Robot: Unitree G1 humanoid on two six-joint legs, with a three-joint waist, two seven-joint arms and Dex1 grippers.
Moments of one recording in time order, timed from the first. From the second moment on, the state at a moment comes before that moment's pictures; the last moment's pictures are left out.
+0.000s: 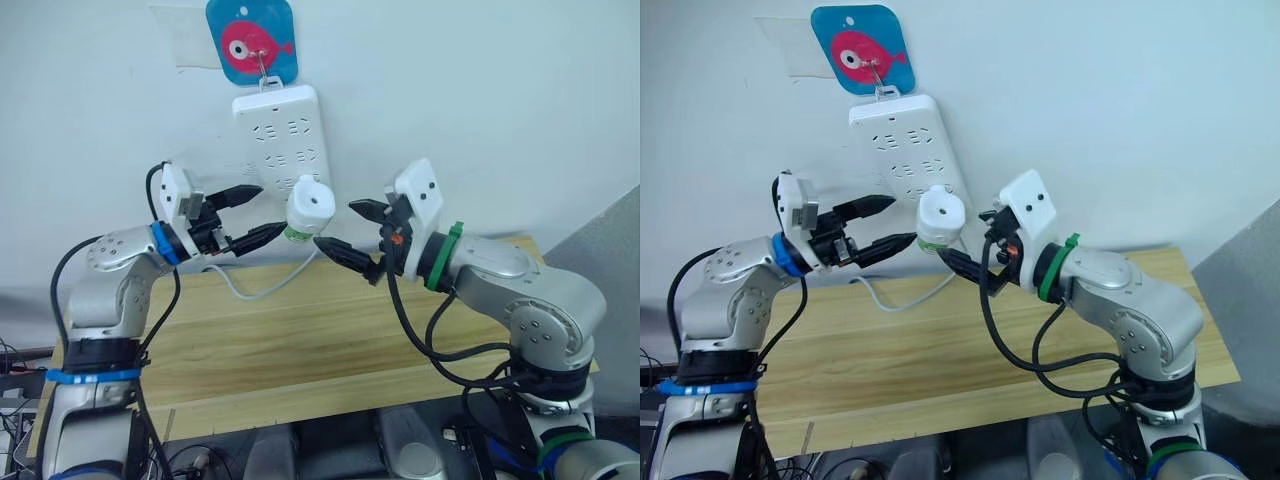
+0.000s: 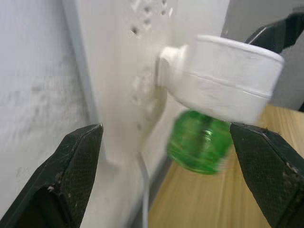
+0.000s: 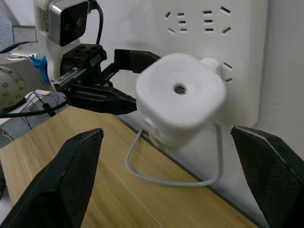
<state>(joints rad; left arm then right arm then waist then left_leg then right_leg) -0.46 0.65 0.20 0.05 -0.53 0.31 -1.08 -0.60 -0.30 0.04 -0.66 0.65 1.17 0.33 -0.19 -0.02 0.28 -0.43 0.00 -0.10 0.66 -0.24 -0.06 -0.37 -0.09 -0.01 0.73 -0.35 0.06</state>
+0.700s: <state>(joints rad) 0.02 0.72 0.42 -0.45 -0.80 0.56 -0.93 -0.36 -0.34 0.10 -0.72 0.64 1.03 0.33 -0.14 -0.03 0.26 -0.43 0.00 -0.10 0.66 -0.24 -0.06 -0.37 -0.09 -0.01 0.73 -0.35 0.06</state>
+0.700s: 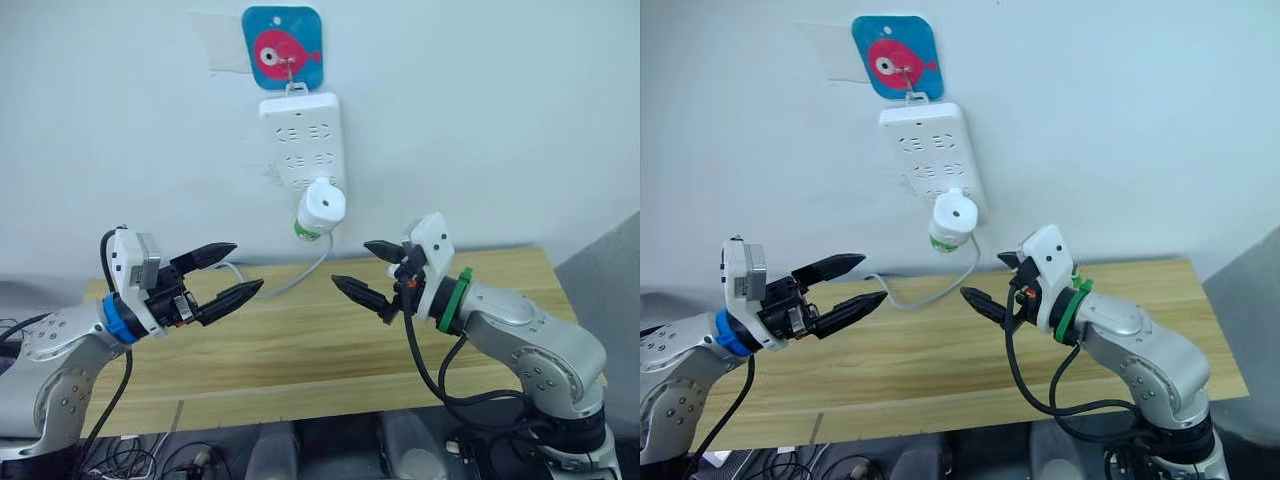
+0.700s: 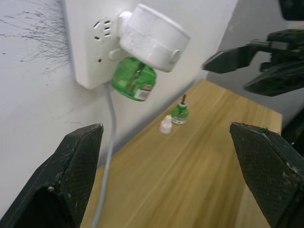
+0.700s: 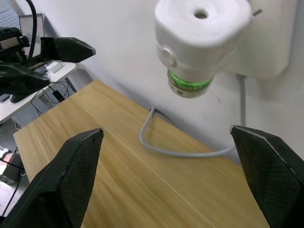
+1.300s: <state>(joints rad) 0.10 0.88 0.52 -0.60 -1.03 0.70 -0.91 -0.33 -0.31 0.13 -0.72 0.64 1.01 0.29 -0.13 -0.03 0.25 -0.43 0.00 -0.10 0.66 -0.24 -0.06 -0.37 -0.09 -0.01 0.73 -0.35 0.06</state>
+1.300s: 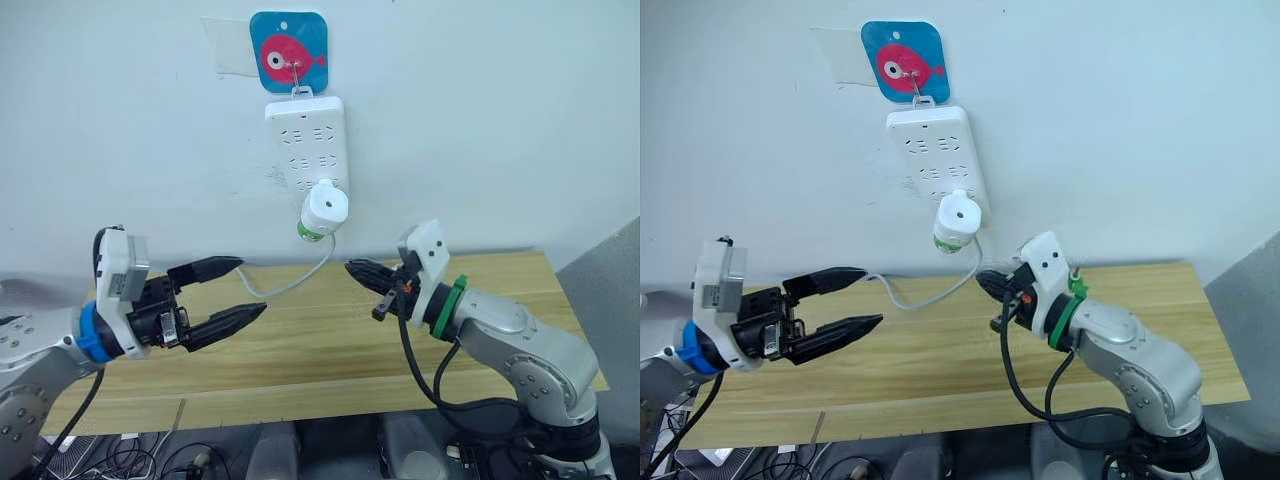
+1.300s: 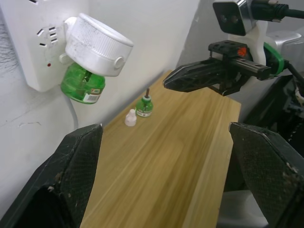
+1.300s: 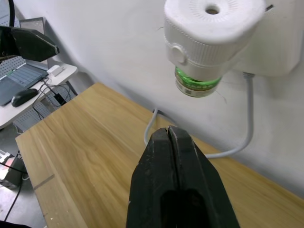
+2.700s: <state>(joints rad) 0.08 0.93 0.54 -0.62 -1.05 0.71 -0.87 -0.48 -0.16 0.26 -0.55 0.40 0.87 0.23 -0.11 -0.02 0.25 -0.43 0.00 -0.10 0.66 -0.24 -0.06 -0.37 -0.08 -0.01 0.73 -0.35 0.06</state>
